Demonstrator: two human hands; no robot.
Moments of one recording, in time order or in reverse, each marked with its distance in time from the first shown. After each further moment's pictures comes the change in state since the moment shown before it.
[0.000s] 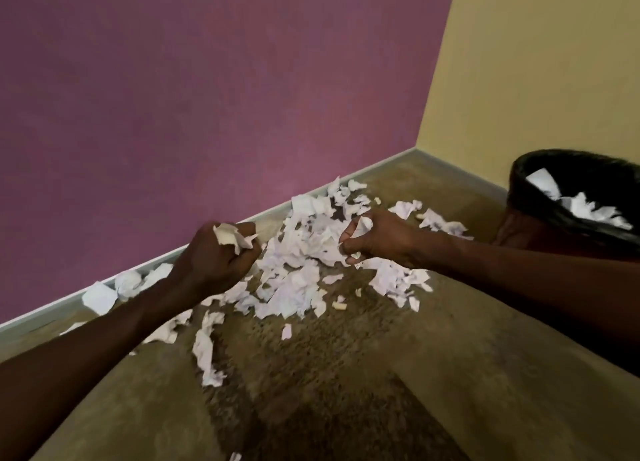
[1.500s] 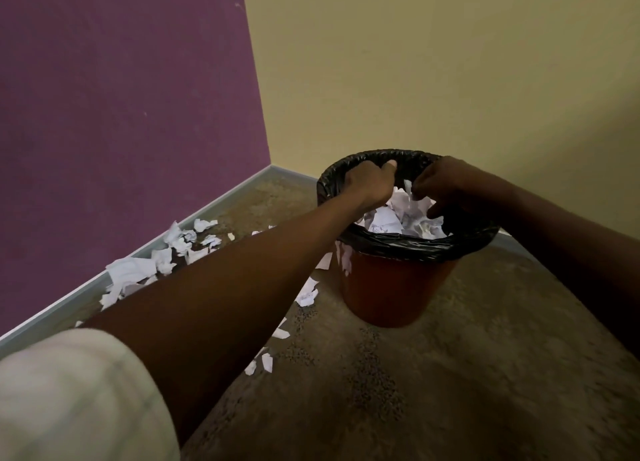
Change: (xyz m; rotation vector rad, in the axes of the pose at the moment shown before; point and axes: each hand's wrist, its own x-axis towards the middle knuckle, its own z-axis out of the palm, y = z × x) left_hand 0.269 0.389 0.332 -0.466 -0.503 -0.125; right_hand -0.087 0.138 -0.375 -0.352 0.590 0.469
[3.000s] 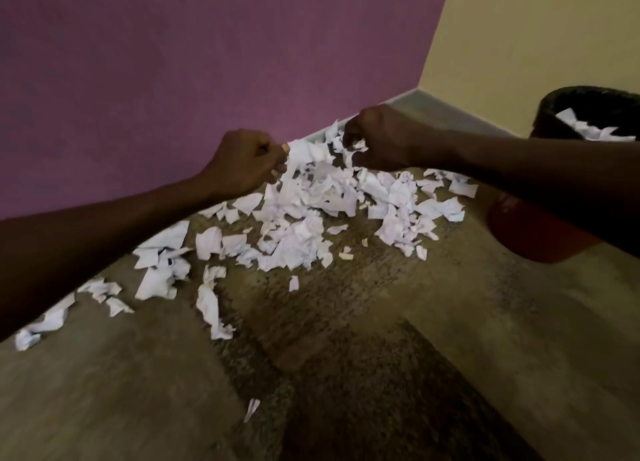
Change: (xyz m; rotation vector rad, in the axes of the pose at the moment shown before) left_hand -0.316 -0.304 -0.348 0.208 0.335 0.006; right_hand -0.179 -0.289 0.274 -0.558 -0.149 -0.975
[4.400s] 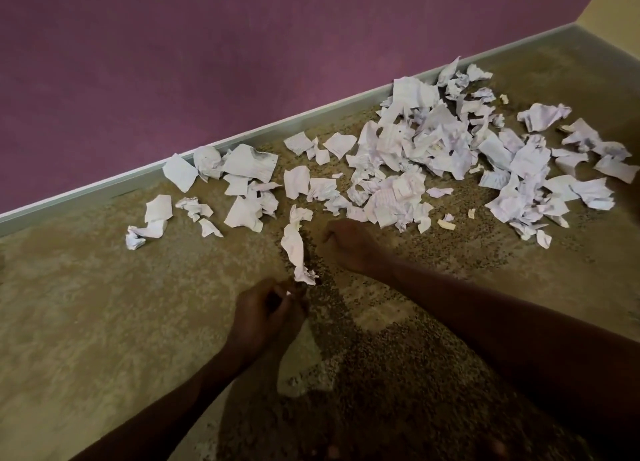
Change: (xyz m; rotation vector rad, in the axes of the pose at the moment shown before) left_hand -0.292 -0.167 0.088 -0.207 0.232 -0.410; right_hand 0.004 -0.173 0.272 0.574 -0.185 -0.076
